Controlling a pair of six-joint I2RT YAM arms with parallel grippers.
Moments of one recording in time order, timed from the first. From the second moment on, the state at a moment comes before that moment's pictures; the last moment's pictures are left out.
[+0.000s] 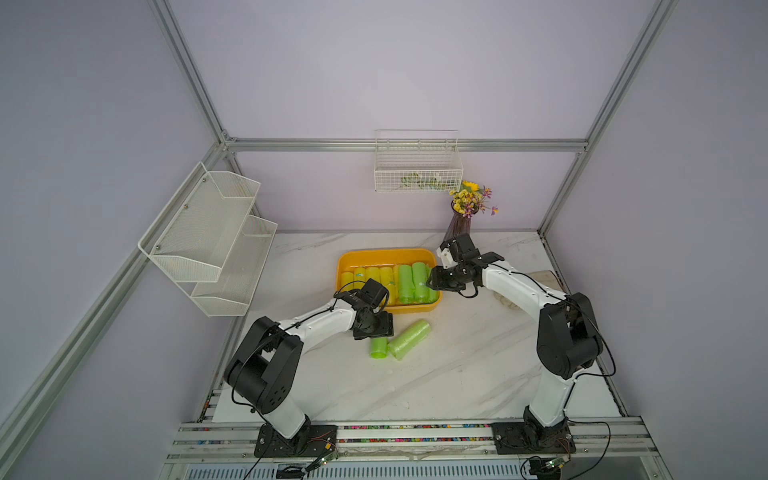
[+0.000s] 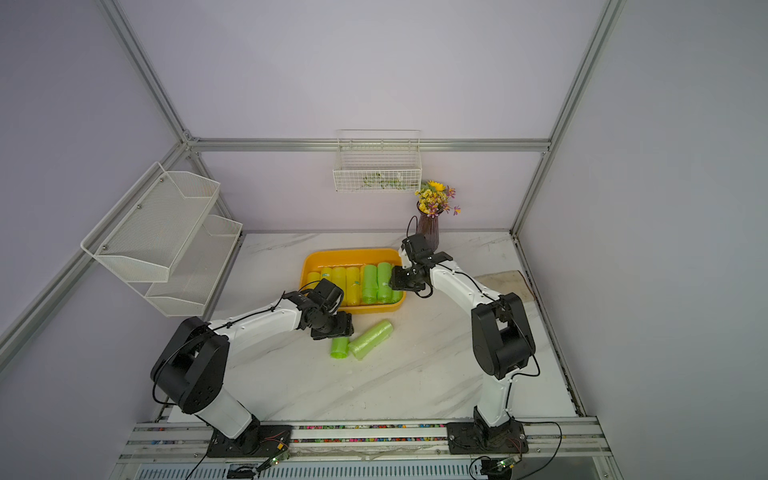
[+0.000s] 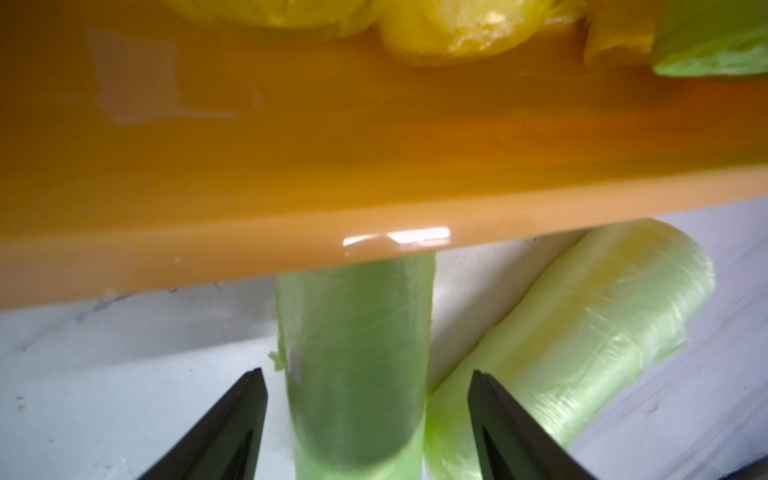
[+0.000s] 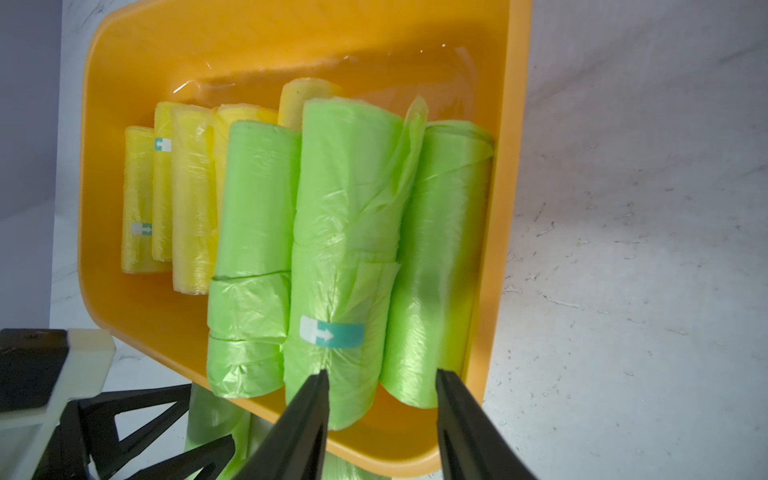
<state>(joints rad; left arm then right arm) -0.57 1.65 1.03 -0.61 0.09 -0.63 0.39 1.84 1.45 -0.60 -0.26 0.39</state>
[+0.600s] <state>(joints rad) -0.59 1.68 1.03 -0.59 0.08 -0.63 0.38 1.83 1.42 -0.59 -0.26 0.39</state>
